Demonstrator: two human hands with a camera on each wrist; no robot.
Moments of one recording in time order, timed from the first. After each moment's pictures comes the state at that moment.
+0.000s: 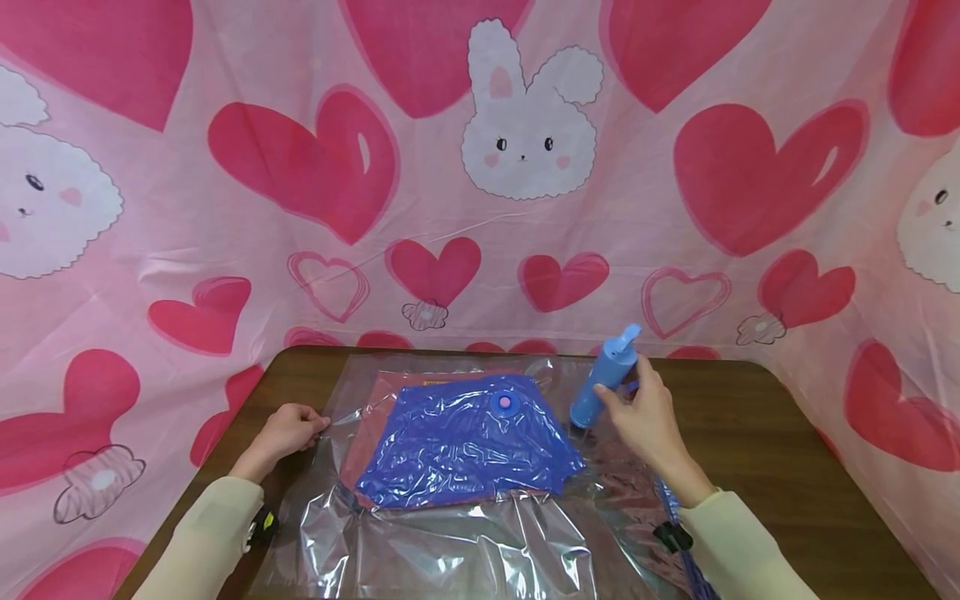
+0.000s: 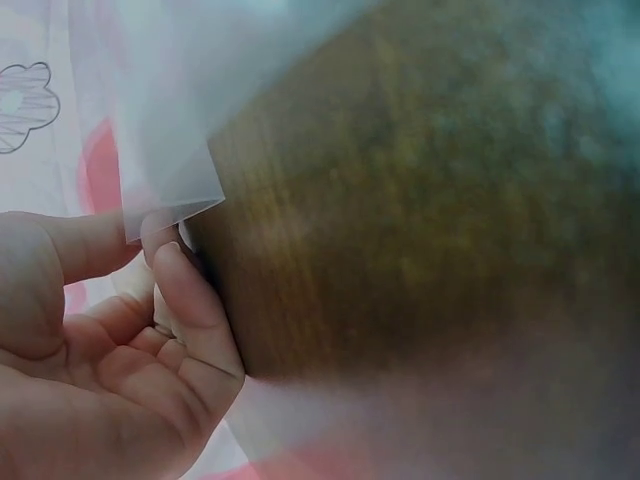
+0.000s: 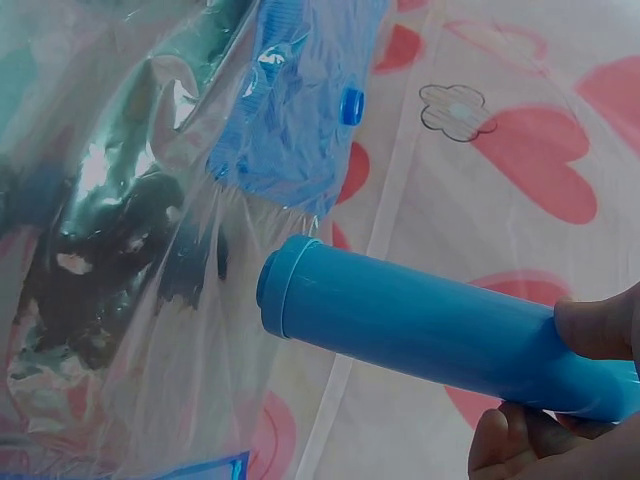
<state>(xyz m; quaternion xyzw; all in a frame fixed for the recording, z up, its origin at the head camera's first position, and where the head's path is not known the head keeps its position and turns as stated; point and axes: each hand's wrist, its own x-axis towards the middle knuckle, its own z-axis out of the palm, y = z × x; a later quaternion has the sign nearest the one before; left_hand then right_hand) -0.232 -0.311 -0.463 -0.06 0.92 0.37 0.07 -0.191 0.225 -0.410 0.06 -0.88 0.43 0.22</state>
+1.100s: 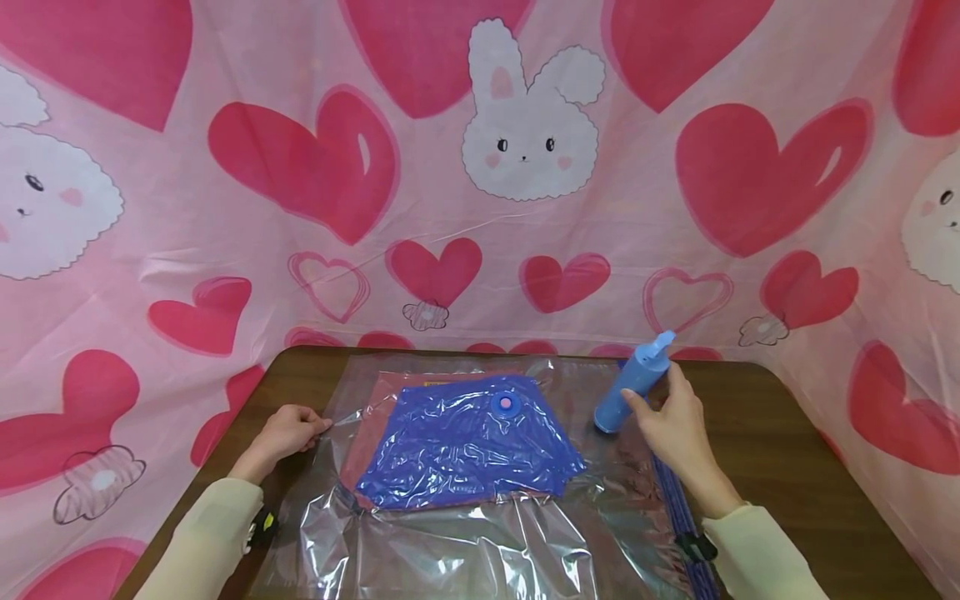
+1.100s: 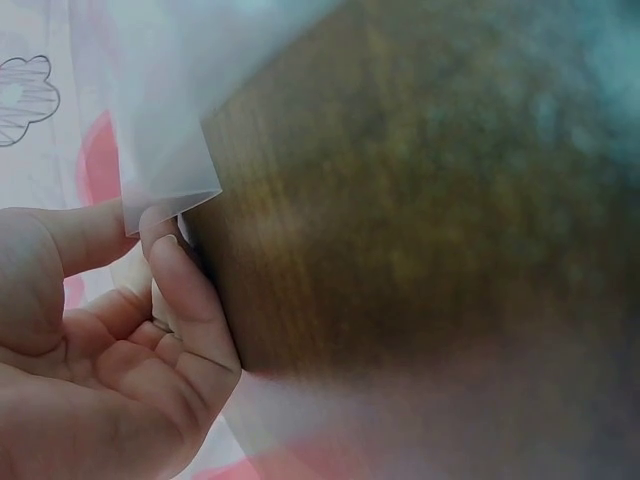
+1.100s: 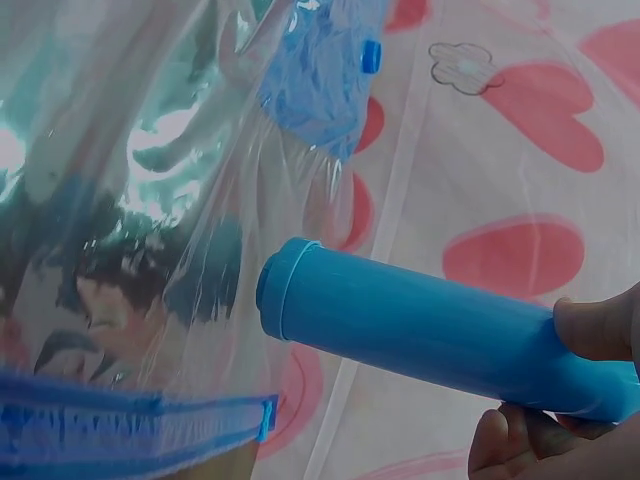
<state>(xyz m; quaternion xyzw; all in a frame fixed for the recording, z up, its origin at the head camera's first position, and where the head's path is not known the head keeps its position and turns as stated) -0.230 -0.310 -0.460 -0.05 0.92 0.37 0.08 -0.187 0.255 -0.417 0.03 -0.88 0.39 0.27</state>
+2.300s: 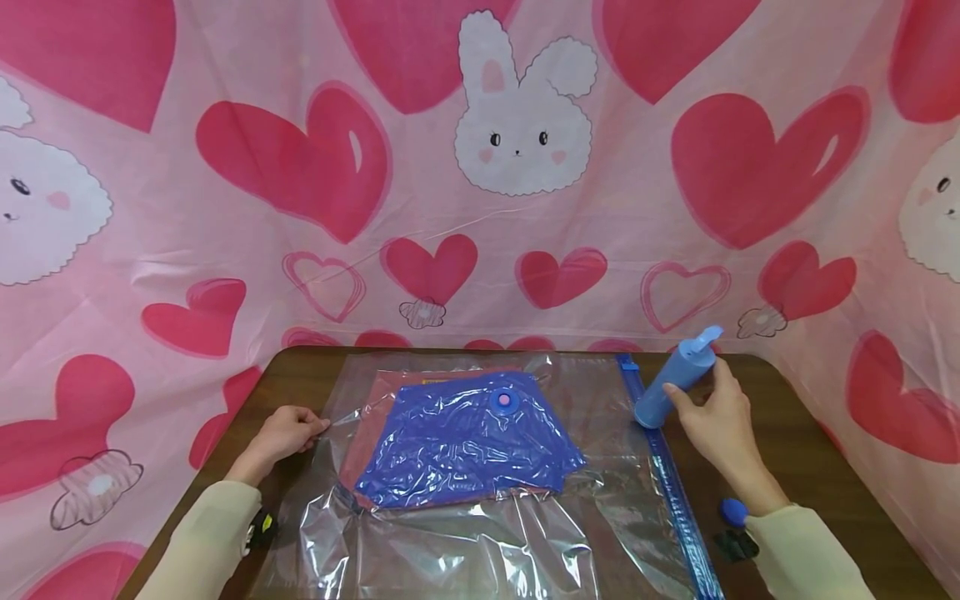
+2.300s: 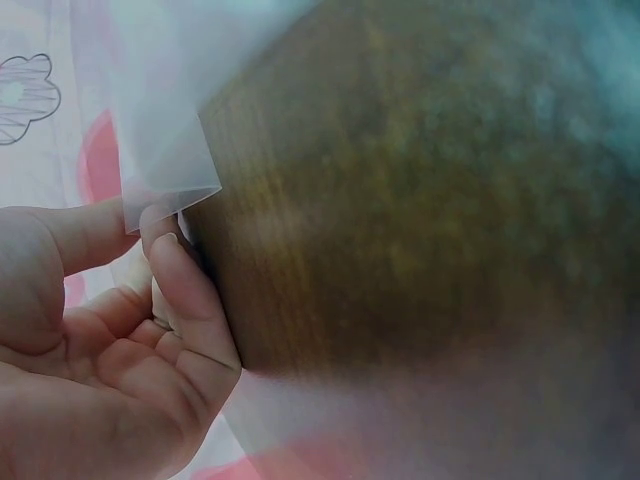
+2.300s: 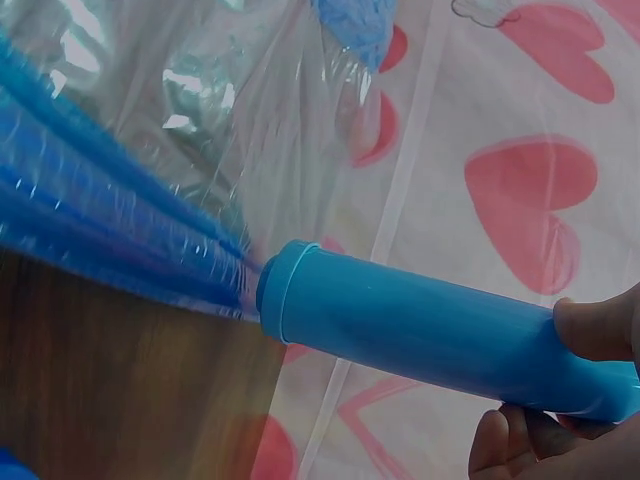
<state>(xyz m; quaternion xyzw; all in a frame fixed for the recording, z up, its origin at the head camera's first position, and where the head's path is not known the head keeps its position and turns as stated) -0.232 -0.312 -0.460 -0.05 0.92 0.37 0.08 -0.179 0.305 -0.417 -0.01 -0.89 0.36 0.27</state>
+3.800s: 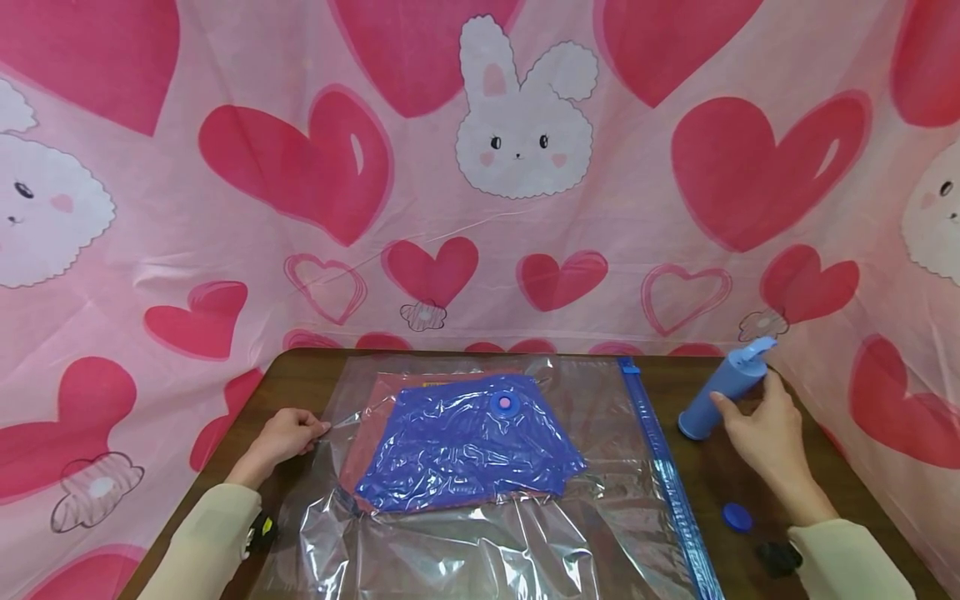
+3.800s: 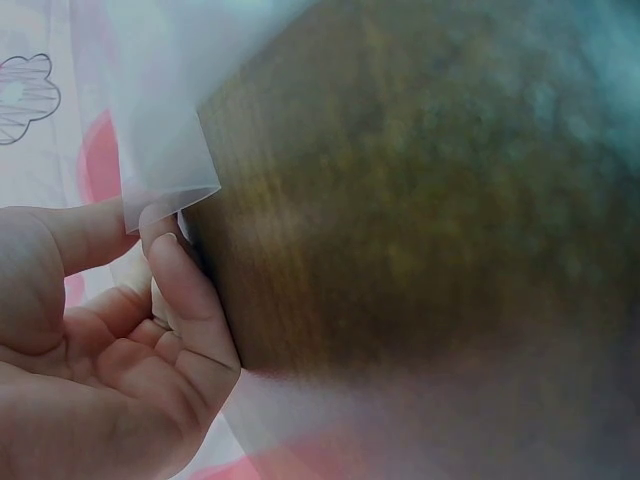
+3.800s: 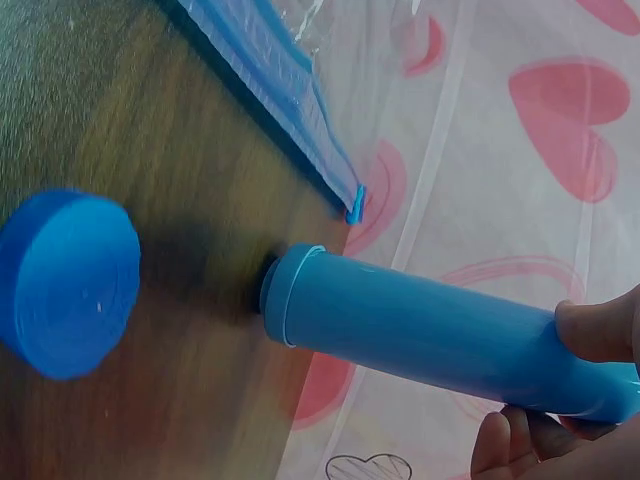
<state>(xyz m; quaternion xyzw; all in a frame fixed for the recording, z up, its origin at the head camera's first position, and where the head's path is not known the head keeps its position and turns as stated) -0.230 -0.310 -0.459 -0.06 0.92 0.37 0.08 -0.171 0.358 -0.426 -0.07 -0.91 0.34 0.24</state>
